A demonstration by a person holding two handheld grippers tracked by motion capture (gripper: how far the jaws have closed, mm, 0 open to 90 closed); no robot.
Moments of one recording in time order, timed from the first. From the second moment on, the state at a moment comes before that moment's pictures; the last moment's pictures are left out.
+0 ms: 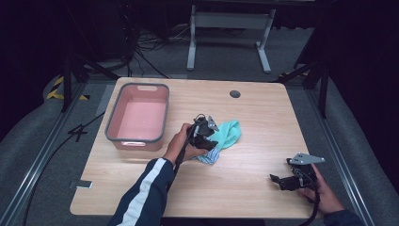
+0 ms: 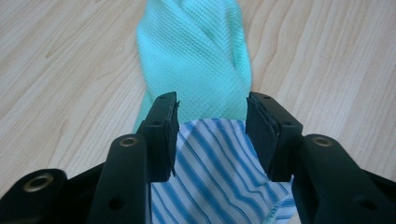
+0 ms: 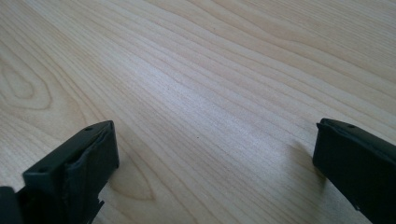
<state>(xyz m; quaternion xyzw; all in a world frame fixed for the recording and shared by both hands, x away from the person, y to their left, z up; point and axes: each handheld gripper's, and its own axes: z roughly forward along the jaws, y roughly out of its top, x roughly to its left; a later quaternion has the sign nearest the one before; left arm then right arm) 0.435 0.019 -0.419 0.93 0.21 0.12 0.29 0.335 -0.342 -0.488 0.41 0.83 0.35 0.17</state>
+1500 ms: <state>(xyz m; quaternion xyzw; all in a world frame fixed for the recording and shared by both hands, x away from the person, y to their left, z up) 0.377 0.053 -0.385 0.93 0.16 0.16 0.28 0.334 -0.342 -0.488 0.41 0.83 0.35 0.17</state>
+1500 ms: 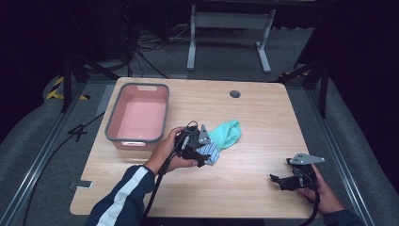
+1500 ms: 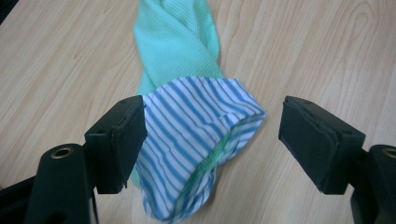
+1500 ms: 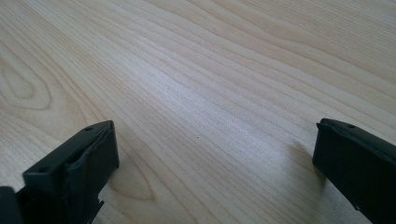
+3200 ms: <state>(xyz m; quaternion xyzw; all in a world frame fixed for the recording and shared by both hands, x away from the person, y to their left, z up) 0.325 0.204 -0.444 0.94 0.22 0.16 0.22 0.334 -0.342 -0.489 0.41 0.83 0.35 0.17</state>
